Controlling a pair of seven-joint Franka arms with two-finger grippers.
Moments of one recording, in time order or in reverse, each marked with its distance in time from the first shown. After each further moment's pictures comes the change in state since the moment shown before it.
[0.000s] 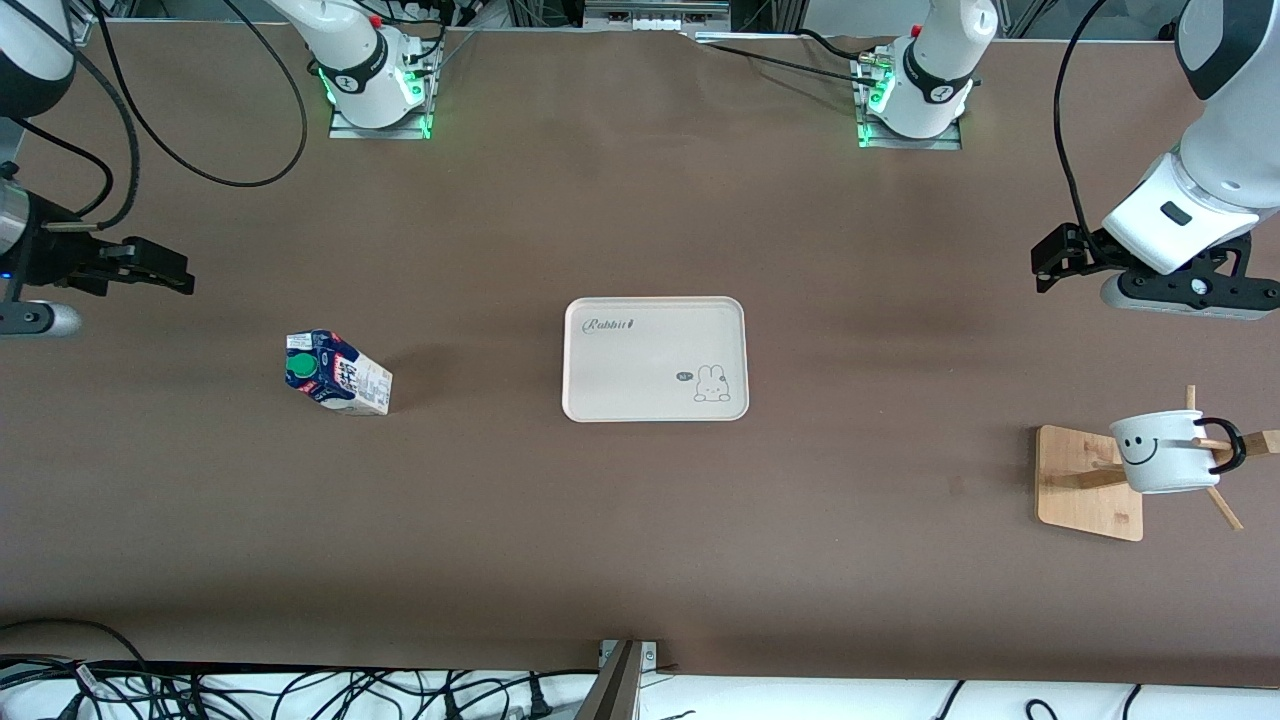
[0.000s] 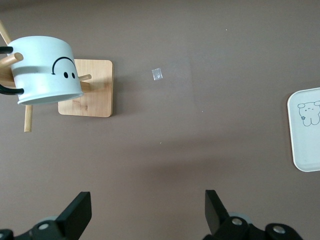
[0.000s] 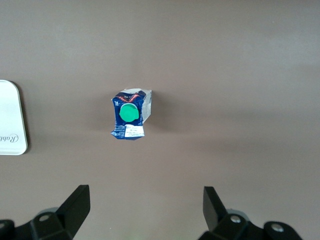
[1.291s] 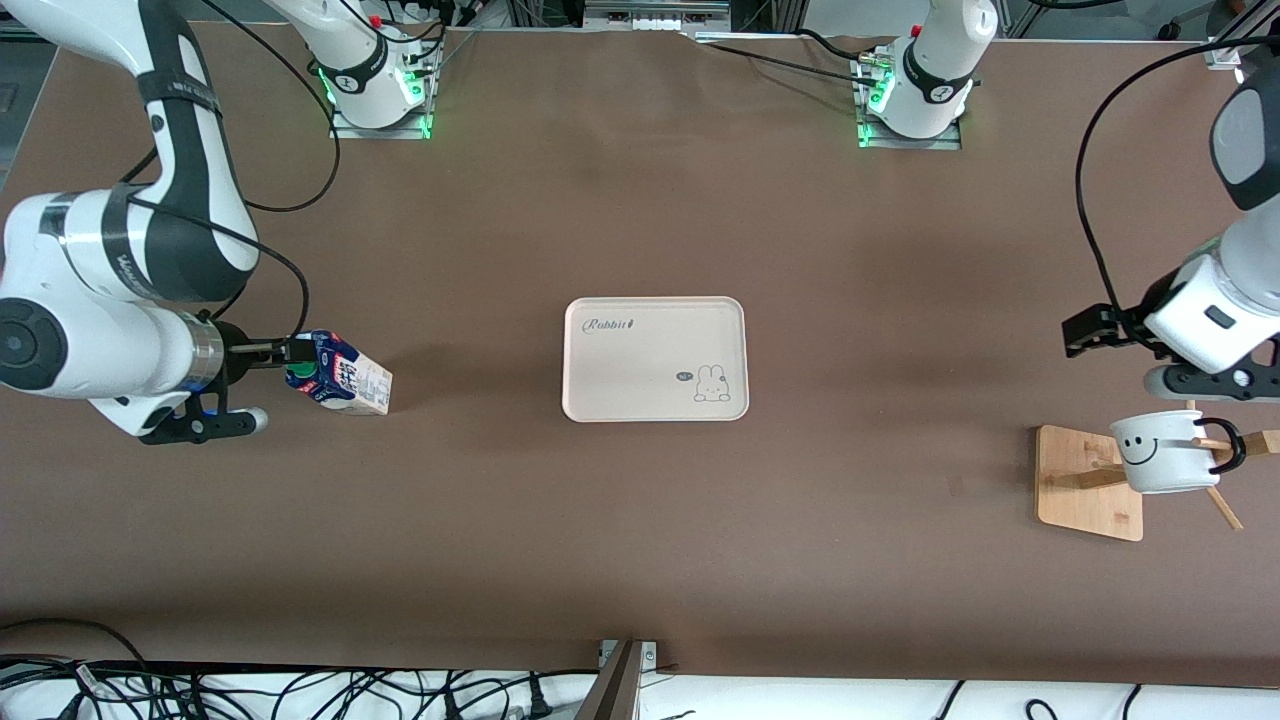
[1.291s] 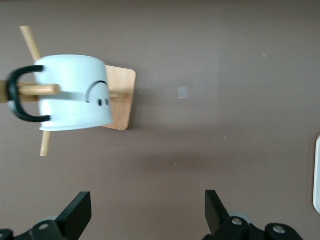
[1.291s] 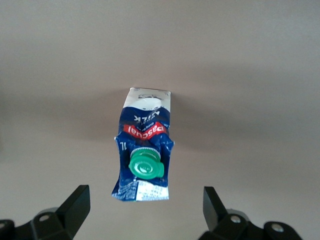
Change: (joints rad) left arm 0.086 0.214 0.022 0.189 0.000 0.024 -0.062; right arm 0.062 0.283 0.003 -0.006 0.000 0.118 0.000
